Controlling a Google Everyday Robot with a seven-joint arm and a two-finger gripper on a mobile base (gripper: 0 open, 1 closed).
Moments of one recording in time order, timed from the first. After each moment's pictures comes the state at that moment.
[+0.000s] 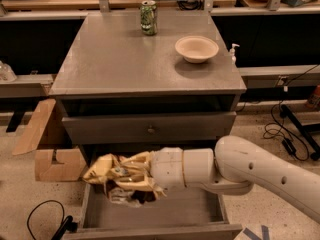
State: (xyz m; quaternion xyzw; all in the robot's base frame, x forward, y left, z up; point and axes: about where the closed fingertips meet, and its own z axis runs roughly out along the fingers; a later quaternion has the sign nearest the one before) arm 0.406 0.084 0.764 -0.58 0.52 0.37 0.51
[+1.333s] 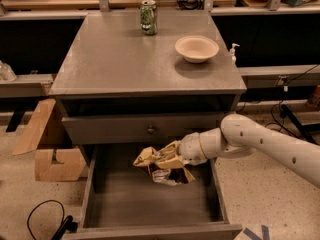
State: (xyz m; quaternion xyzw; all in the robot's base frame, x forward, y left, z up) arm 0.528 -0.015 0.609 -0.57 0.64 0.37 0.35
